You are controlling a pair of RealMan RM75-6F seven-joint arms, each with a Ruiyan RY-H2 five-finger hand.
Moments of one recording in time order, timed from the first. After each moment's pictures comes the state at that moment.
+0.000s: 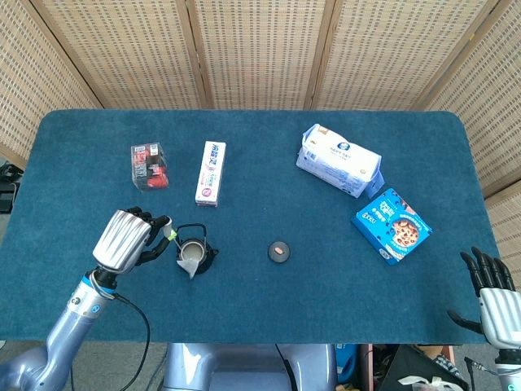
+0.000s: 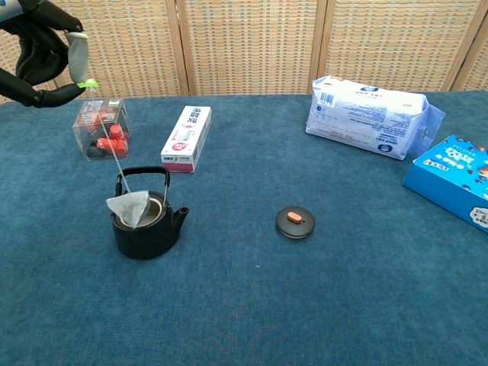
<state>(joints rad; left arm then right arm) -0.48 -1.28 -0.18 -1.85 1.53 1.28 0.35 0.00 -1.15 0.03 -1.51 -1.52 1.51 0.06</state>
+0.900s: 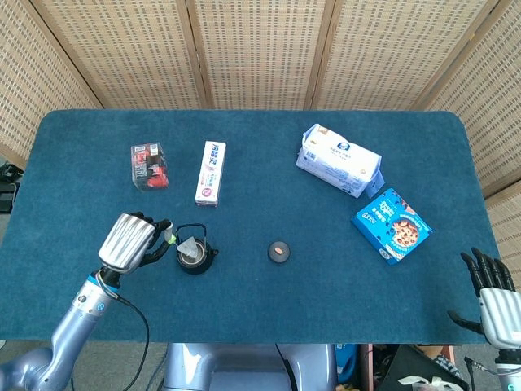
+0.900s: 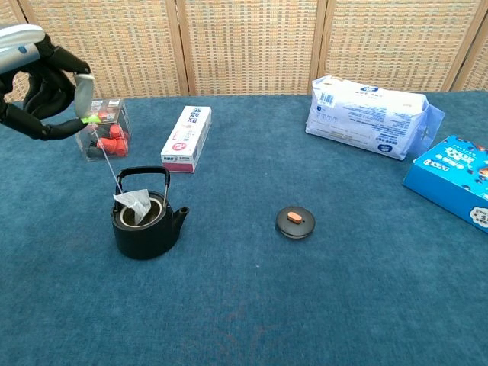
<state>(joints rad) -0.49 -1.30 -0.14 -1.82 1.46 1.24 0.37 0.00 -1.15 0.03 -1.51 -1.51 1.50 0.06</state>
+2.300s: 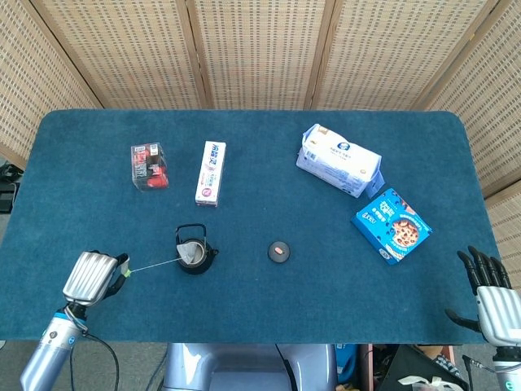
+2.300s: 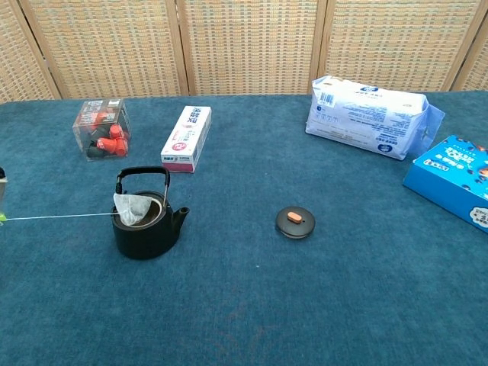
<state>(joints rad) -0.31 -1.29 0.03 -1.74 1.42 1.31 0.49 0.01 -1.15 0.03 -1.51 -1.51 1.49 0.07</state>
